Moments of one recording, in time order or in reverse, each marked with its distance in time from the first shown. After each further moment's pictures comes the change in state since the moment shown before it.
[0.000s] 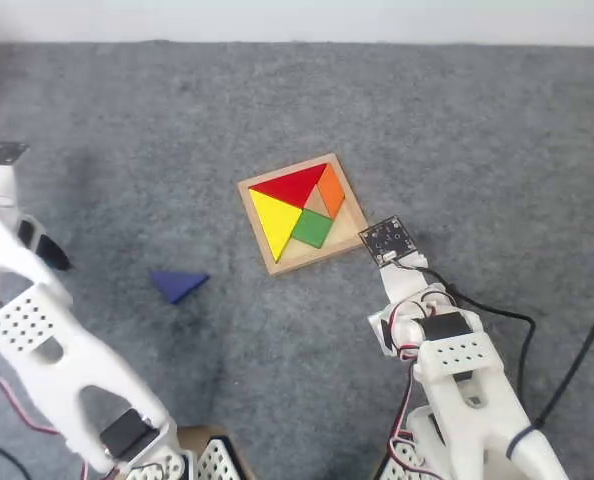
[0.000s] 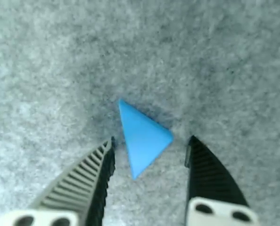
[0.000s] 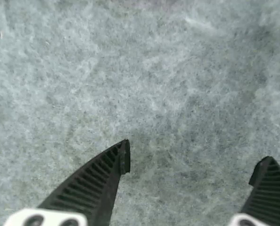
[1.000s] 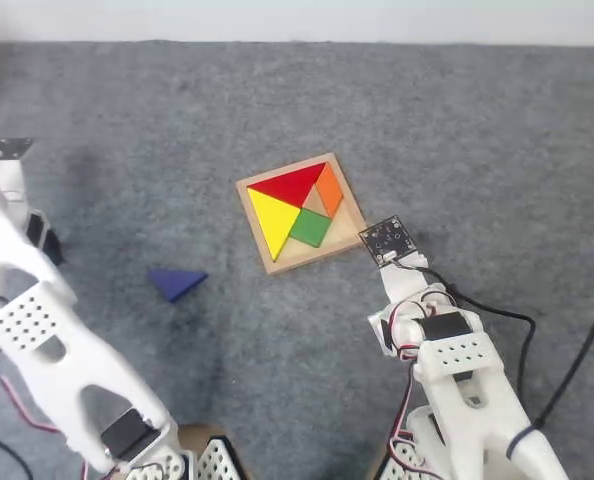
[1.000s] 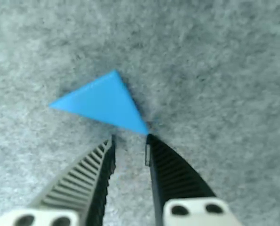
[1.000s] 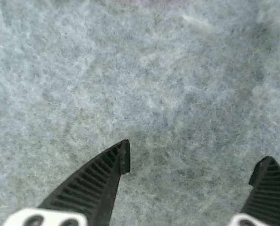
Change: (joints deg) left arm 0.7 0.4 -0.1 0.4 4.1; right arm 0.0 0.0 0.0 0.0 0.0
